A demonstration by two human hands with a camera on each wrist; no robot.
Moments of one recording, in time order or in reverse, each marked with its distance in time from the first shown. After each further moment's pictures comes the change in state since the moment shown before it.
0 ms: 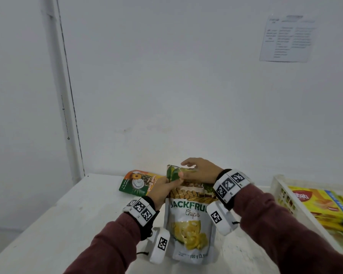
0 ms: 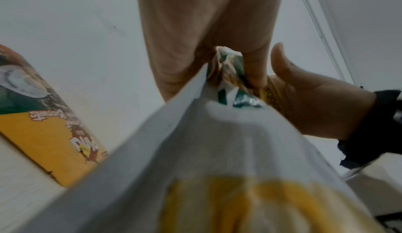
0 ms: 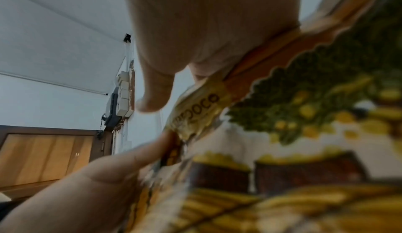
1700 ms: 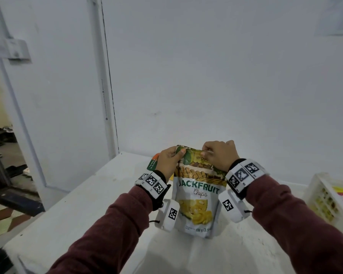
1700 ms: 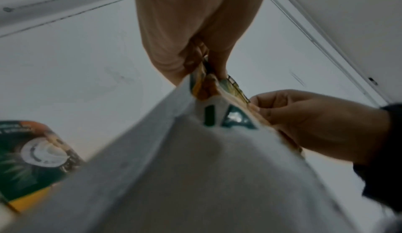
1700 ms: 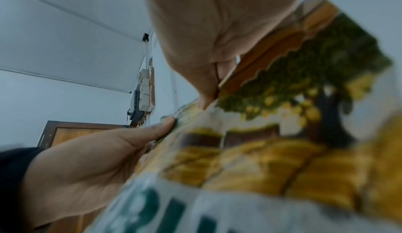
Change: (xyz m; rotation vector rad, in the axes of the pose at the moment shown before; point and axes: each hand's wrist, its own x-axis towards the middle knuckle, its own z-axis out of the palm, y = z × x) left_hand -0.017 0.027 -0.028 0.217 0.365 0.262; right_hand 0.011 -0.018 0.015 -0.329 0.208 -0.047
